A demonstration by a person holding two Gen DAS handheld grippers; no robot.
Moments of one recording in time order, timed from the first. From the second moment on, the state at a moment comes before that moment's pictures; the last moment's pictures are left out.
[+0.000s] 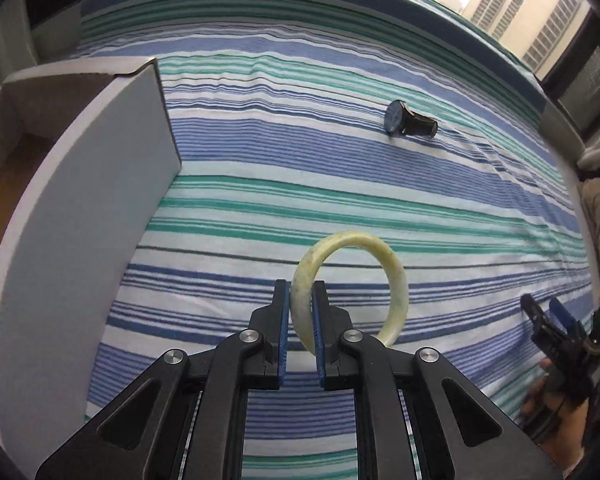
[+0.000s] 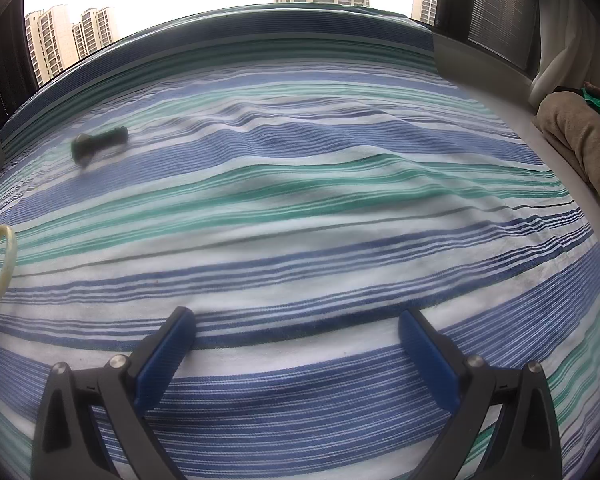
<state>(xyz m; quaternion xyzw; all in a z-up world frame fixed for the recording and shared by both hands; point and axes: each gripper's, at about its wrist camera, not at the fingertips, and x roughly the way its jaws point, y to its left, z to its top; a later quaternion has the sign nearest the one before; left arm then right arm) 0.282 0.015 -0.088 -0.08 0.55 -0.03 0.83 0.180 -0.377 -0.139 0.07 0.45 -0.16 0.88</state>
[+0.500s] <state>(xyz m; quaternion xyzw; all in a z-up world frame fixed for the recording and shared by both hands) 0.228 0.062 -0.119 -0.12 0.56 -0.01 0.82 0.335 -0.284 -0.021 0.09 0.48 0.10 0.86</state>
